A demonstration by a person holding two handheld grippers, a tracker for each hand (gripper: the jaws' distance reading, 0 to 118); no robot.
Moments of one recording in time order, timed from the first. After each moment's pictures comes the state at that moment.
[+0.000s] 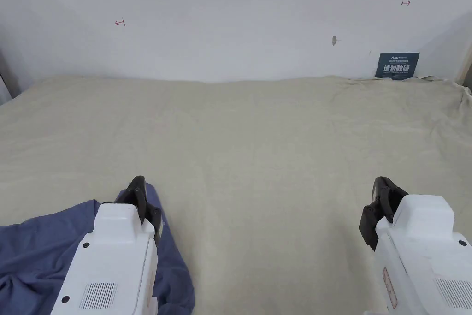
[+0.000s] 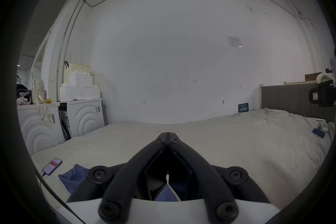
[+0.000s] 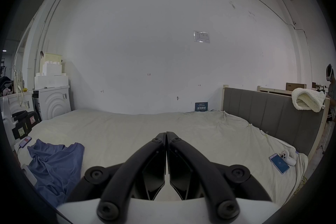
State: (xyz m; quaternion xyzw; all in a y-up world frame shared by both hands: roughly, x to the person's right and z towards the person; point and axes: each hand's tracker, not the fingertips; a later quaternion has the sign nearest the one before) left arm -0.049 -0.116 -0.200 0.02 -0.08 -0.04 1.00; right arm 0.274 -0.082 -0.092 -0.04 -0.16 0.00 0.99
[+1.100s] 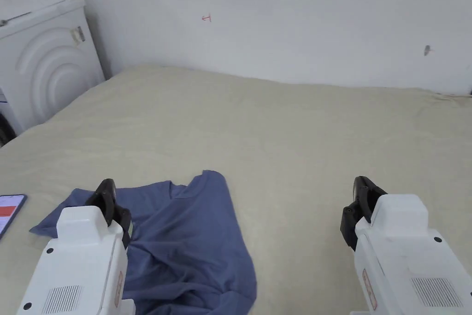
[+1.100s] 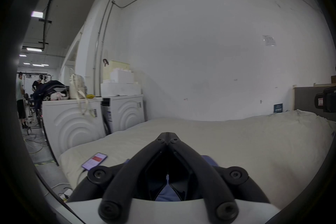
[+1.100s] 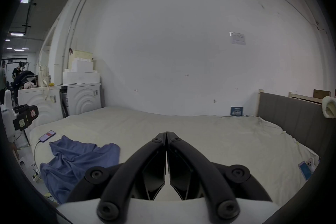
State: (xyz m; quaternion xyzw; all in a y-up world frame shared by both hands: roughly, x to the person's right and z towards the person) left arm -0.192 -0.111 -0.165 0.01 0.09 -0.03 1.00; right arm 0.167 -0.082 -0.148 -0.04 -0.01 0.02 1.00
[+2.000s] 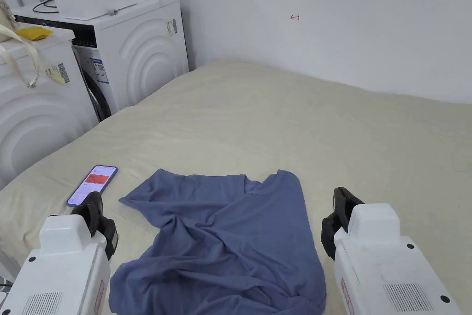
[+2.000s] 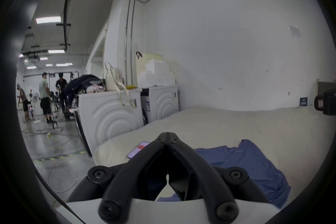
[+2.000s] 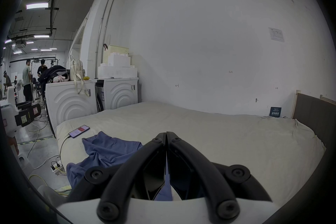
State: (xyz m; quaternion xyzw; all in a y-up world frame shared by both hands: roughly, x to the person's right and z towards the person) left arm -0.300 -0.115 -0.111 -0.04 0.19 -0.02 0.98; right arm 0.055 -0.095 -0.174 -0.06 0.13 0.03 0.99
